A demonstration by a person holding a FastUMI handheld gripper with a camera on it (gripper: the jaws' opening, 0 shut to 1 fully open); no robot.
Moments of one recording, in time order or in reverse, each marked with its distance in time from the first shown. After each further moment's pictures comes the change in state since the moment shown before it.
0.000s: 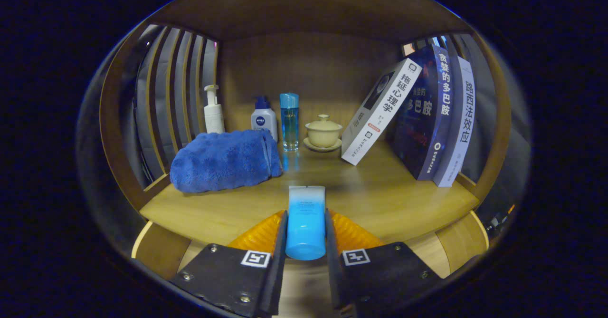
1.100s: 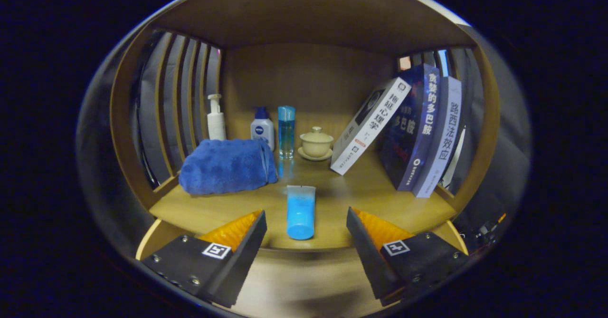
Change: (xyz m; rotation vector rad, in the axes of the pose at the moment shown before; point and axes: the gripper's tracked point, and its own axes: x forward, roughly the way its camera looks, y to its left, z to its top) arm -0.054 -0.012 0.029 -0.035 -0.031 -0.021
